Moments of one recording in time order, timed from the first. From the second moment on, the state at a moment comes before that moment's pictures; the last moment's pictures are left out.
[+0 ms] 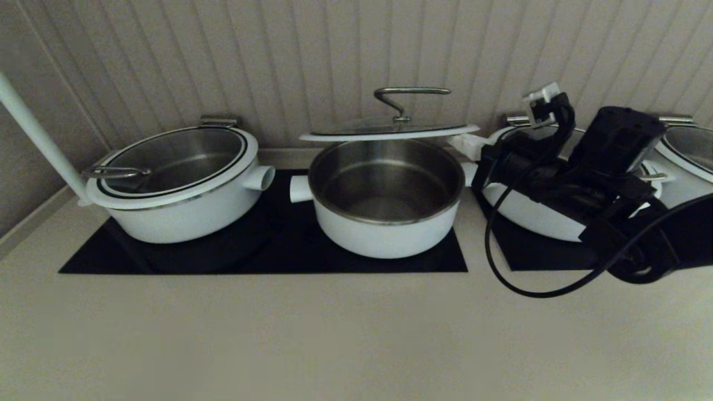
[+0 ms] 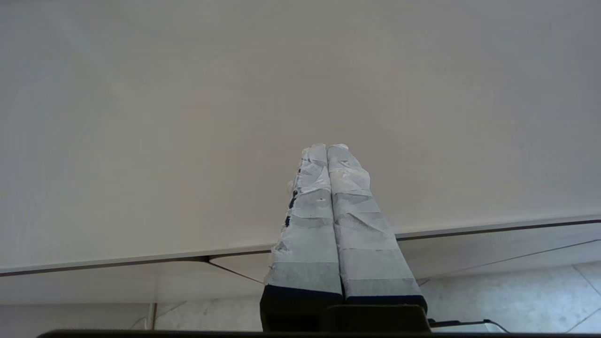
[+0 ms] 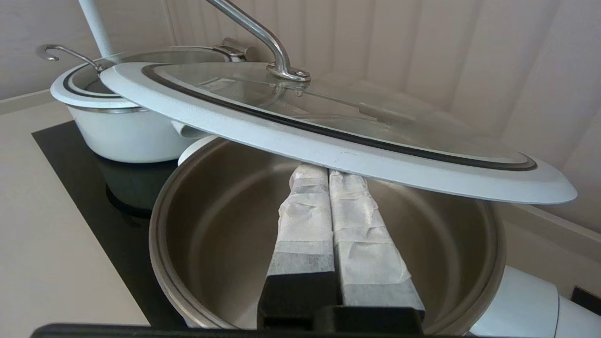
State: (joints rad) left arm -0.09 0.28 0.00 0.00 0.01 0.03; right arm 0.33 1.87 -1.01 -1.12 0.41 0.00
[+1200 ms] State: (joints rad) left arm -0.01 0.07 0.00 0.00 0.01 0.01; right arm 0.34 1.85 -1.01 -1.12 0.41 -0.01
